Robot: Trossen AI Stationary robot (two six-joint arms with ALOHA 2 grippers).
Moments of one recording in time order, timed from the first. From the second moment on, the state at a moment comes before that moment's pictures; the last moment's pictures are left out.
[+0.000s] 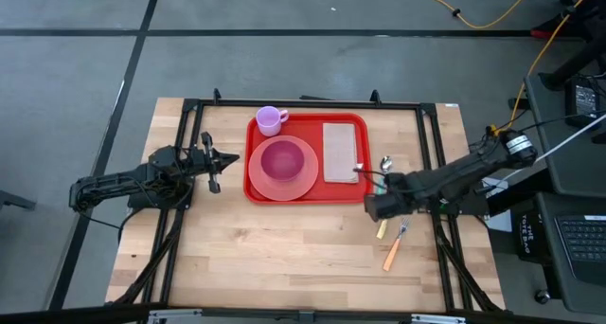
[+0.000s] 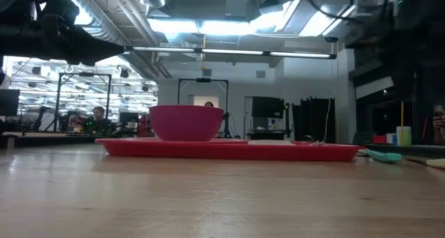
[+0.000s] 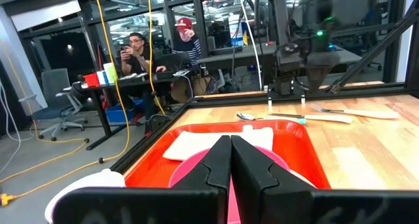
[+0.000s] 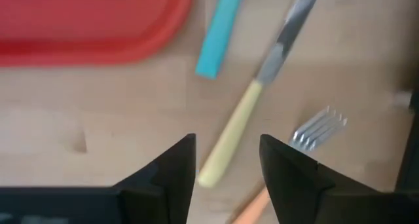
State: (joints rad) left arm 0.24 0.01 0.01 0.05 -0.03 0.14; right arm 0.34 1.38 0.96 -1.13 0.08 1.91
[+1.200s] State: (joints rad) left arm 0.24 0.01 0.01 0.11 -0.03 0.14; right arm 0.74 1.60 0.96 -0.93 0.00 2.43
